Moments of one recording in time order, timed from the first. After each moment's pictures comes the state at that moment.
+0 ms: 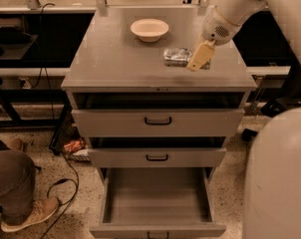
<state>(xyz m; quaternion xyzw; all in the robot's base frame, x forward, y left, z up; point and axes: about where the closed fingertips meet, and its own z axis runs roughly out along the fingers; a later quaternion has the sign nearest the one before) 0.682 -0.143 0.888 -0.60 0.77 0.09 0.21</state>
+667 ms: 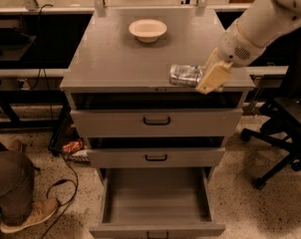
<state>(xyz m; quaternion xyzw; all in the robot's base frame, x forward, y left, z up) 0.577 -0.148 0.896 -0.58 0.78 0.10 0.23</state>
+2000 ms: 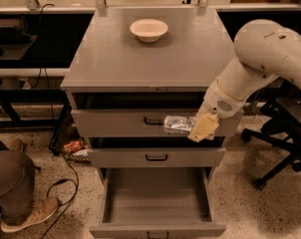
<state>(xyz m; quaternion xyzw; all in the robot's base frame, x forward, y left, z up) 0.515 -0.138 0.780 -0.56 0.80 0.14 0.13</state>
